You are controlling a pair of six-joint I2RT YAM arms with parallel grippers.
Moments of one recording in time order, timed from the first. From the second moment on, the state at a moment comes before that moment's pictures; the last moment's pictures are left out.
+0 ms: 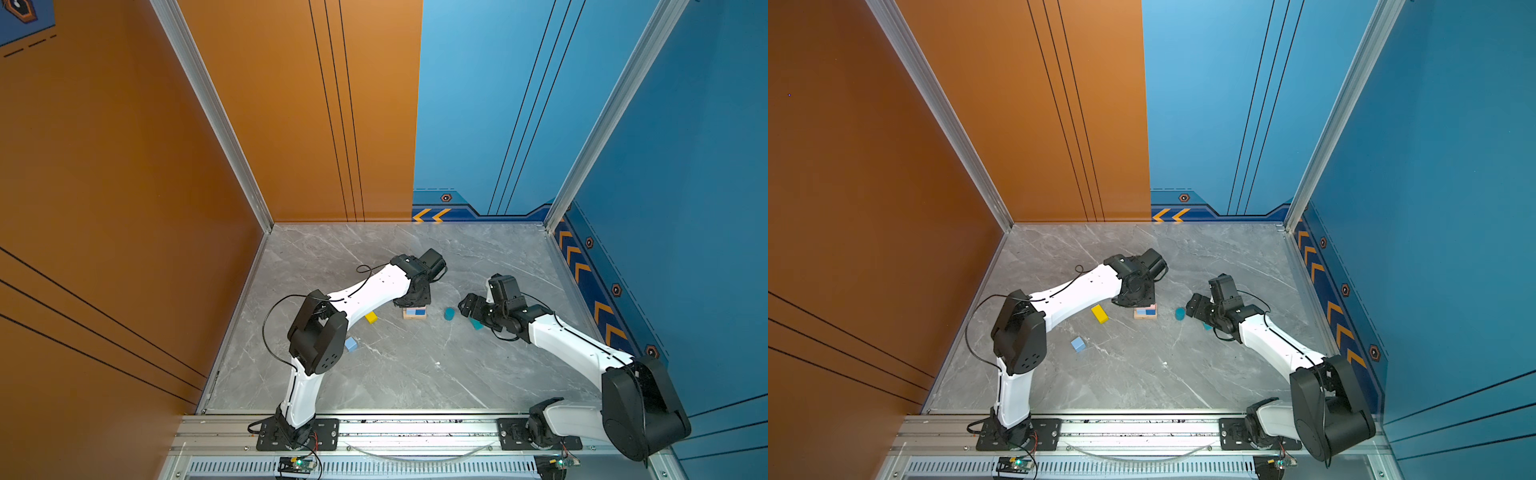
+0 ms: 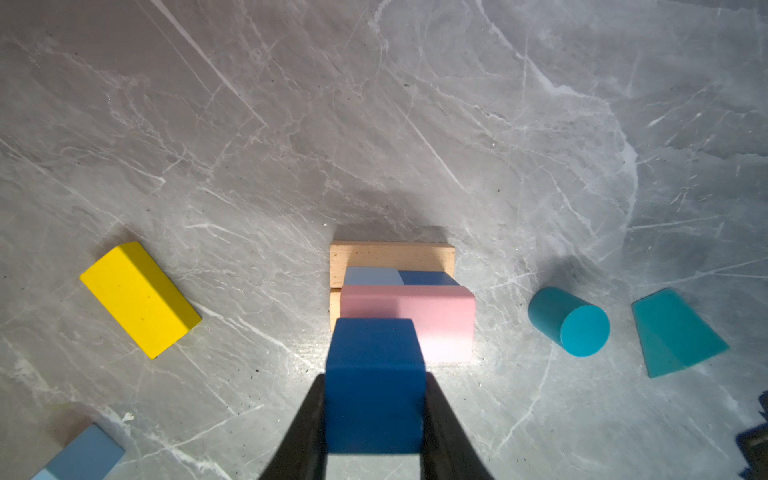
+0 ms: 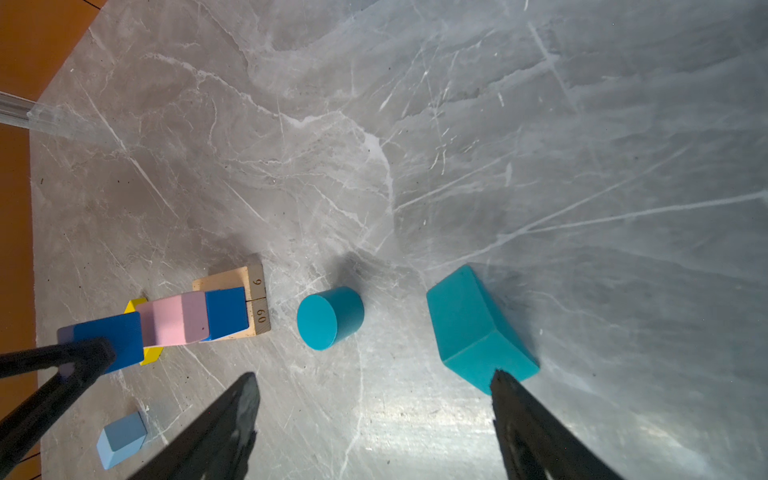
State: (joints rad) left arm -0.79 2.02 1.73 -1.01 -0.20 -0.83; right arm 0.33 1.32 0.70 -0.29 -0.13 0.69
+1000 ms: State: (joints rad) left arm -0.80 2.06 1.78 -1.04 -0.23 -0.83; right arm 0.32 1.32 0.70 -0.28 -0.14 0.70
